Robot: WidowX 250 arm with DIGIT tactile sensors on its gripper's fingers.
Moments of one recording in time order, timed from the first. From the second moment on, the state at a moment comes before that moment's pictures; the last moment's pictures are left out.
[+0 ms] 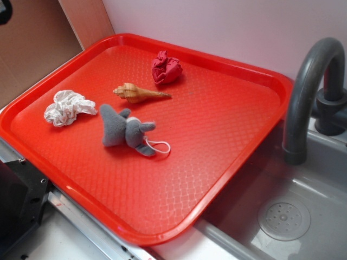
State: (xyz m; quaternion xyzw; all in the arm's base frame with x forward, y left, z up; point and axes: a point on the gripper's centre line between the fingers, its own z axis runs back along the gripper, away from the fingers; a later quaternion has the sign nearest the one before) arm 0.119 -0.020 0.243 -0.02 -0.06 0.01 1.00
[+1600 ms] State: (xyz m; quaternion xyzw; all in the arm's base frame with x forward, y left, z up) arm 0.150 0.077 0.148 0.06 -0.04 0.04 1.00
